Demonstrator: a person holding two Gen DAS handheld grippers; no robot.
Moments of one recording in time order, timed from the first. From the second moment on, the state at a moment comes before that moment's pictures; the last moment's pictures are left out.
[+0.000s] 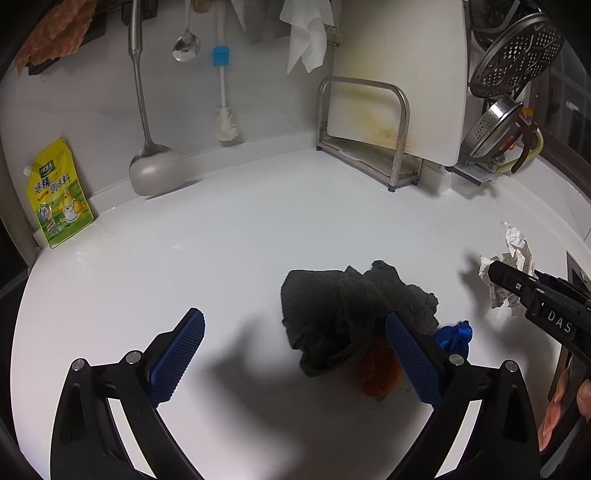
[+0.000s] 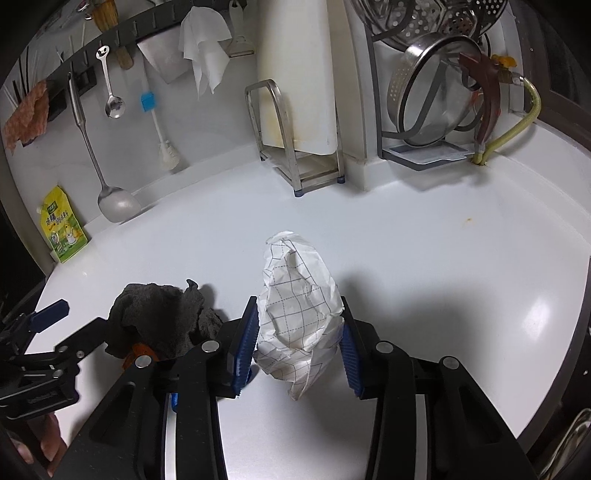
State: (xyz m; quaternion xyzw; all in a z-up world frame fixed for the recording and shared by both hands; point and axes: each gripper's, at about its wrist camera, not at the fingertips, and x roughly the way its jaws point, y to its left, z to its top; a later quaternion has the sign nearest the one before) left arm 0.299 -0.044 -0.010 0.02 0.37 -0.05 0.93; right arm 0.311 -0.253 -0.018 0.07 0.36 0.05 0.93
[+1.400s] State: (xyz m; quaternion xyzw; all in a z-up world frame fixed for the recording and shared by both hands) left arm 0.294 -0.044 0.007 0.04 0.29 -0.04 0.96; right arm 0.270 -0.280 -0.010 0.11 0.31 0.05 0.94
